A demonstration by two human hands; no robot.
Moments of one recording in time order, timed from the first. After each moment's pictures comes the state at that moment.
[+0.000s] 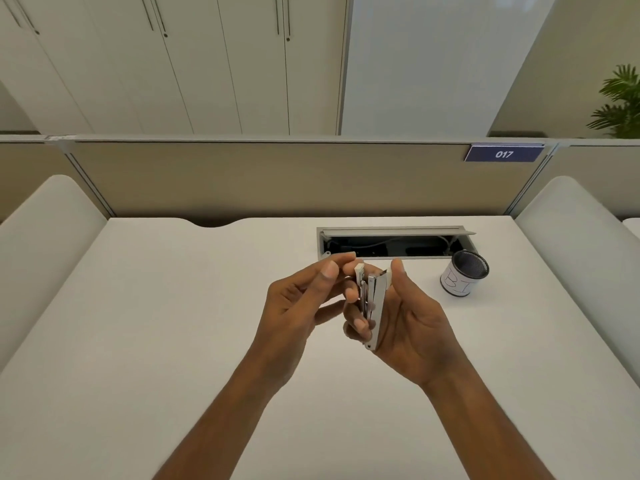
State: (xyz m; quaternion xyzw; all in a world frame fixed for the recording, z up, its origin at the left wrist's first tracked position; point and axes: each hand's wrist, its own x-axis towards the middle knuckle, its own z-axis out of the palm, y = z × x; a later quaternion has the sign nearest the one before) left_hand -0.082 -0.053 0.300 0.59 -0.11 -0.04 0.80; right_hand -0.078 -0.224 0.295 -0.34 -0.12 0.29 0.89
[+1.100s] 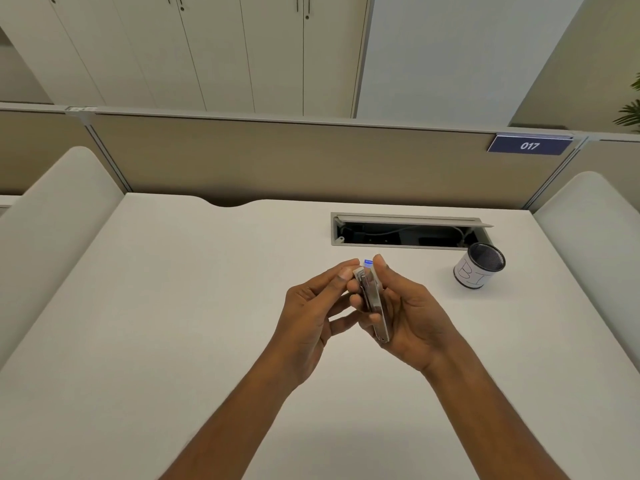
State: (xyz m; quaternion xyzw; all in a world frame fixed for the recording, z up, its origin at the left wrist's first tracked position) left_hand -0.093 -0.048 0.272 0.51 0.04 -0.14 0.85; right_hand -0.076 -0.205 0.290 -0.38 0.07 0.31 0.87
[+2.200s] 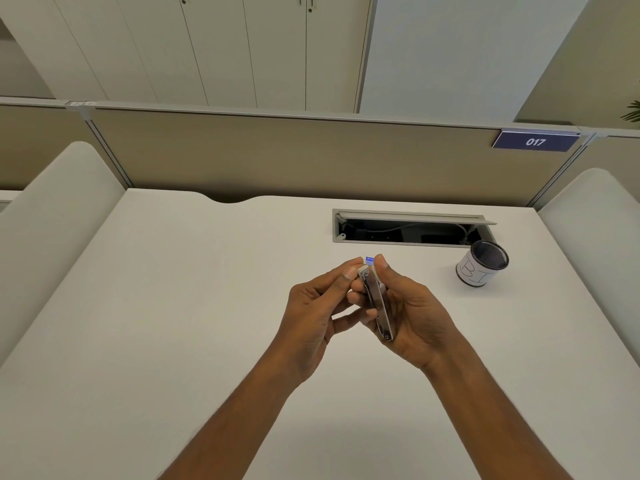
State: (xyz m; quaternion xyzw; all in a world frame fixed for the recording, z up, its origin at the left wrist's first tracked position) left_hand -0.090 -0.053 0.266 0.52 0.03 -0.13 0.85; right_hand -0.074 -0.207 0.286 -0.41 0.08 0.27 0.87
